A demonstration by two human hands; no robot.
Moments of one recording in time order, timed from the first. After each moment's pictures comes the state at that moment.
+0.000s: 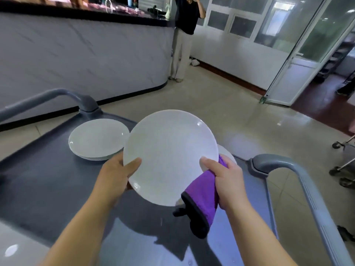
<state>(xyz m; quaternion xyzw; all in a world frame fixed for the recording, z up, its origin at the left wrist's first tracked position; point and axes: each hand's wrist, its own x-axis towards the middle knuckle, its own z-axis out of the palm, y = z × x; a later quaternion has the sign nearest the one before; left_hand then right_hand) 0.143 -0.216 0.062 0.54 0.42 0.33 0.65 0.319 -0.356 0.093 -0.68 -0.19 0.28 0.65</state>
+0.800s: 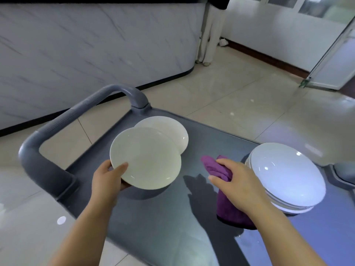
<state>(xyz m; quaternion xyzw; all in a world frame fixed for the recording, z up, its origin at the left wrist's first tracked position) 0.006 -0.052 -0.019 0.41 0.55 0.39 0.61 0.246 -0.228 0.040 -0.84 -0.44 0.16 0.26</state>
